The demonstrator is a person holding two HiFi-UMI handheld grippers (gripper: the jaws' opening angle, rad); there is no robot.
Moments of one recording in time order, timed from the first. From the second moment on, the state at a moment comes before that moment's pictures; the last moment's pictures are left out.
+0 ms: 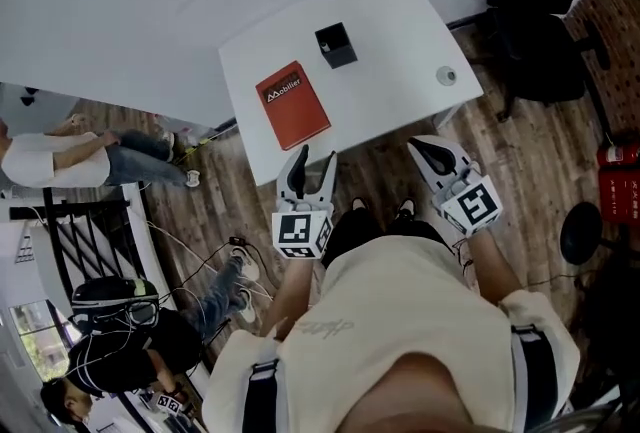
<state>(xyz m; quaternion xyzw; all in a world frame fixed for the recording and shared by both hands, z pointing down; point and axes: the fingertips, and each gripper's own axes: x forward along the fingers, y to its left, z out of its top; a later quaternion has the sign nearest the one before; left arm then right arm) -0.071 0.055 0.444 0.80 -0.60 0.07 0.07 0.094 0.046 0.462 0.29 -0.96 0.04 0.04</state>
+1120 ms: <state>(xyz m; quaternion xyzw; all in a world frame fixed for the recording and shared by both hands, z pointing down) -0.138 -0.120 0.461 0.82 -0.57 0.07 0.04 0.020 -0.118 0.445 0.30 -0.95 0.01 0.09</state>
